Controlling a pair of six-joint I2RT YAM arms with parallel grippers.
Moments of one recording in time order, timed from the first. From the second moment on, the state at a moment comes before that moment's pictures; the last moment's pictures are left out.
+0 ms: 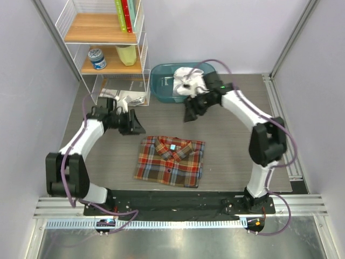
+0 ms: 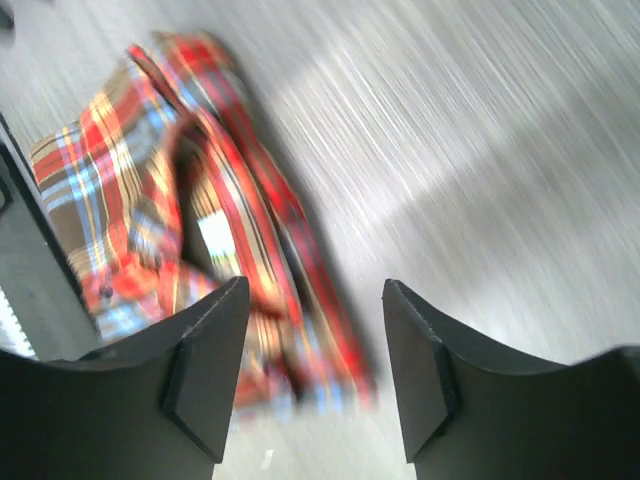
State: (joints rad) left arm -0.08 1.43 0.98 -0.54 0.70 -0.25; right arm 0.43 1.90 1.64 -0.73 -0.63 -0.27
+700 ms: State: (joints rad) left arm -0.26 1.85 1.40 -1.10 0.53 0.61; right arm 0.38 1.72 1.14 -0.69 -0.62 -0.17
